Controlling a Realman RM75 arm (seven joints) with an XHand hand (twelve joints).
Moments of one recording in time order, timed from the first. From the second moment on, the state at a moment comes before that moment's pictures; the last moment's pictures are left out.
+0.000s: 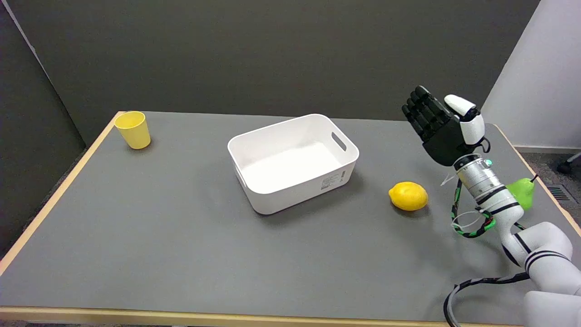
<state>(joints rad) 0.25 -1.05 -1.07 0.55 2.58 -1.15 -0.40</state>
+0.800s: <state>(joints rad) 0.26 -1.02 -1.11 0.55 2.58 -1.15 -0.47</state>
